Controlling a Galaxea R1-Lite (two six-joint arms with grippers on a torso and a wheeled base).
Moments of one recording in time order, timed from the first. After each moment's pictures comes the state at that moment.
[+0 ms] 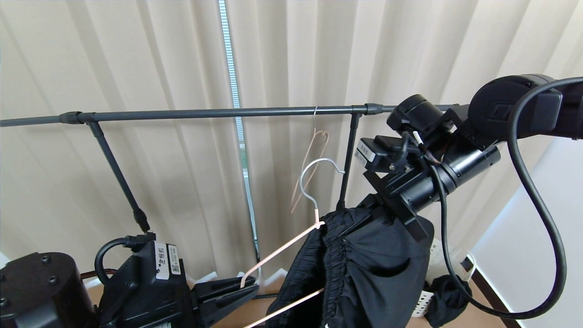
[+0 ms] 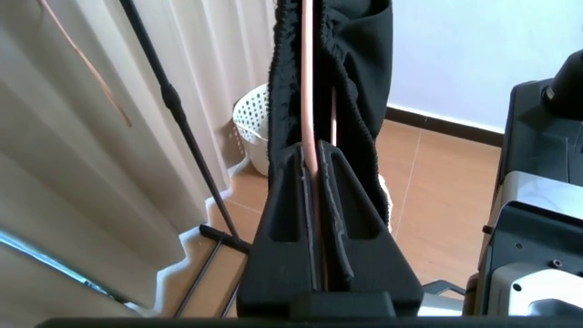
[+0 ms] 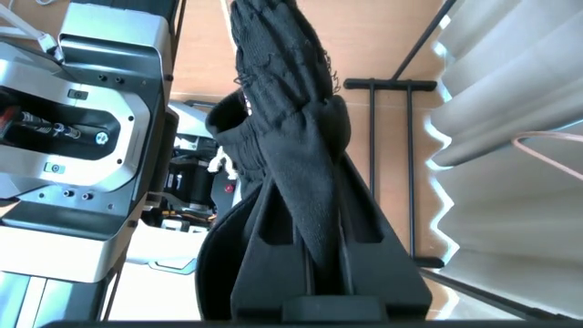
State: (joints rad) left arm -0.65 1.52 -0.13 -1.22 -0.39 0.18; right arm 0.49 1.98 -1.76 0.98 0.80 -0.99
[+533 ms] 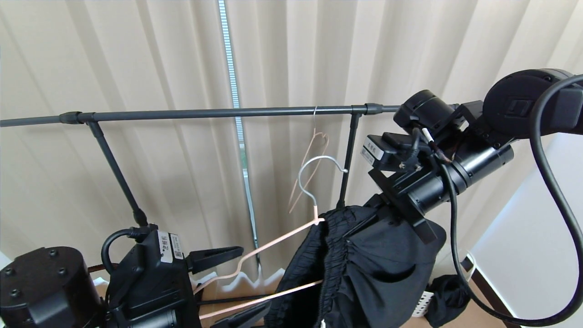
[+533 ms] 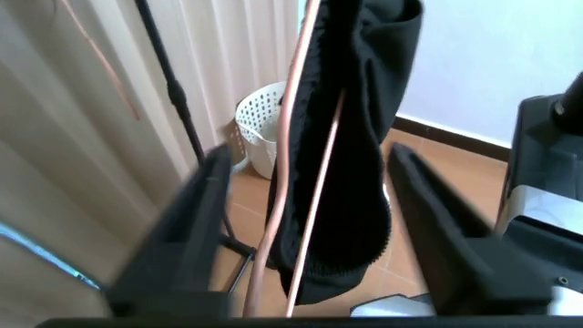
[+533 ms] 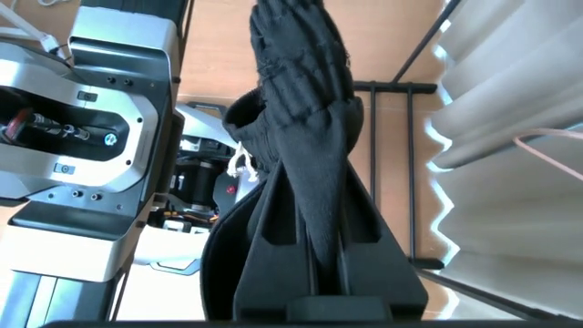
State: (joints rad) left arm -0.62 1.56 -0.13 -1.27 -0.39 0.14; right arm 0.49 1.94 -1.74 0.98 0.80 -0.99
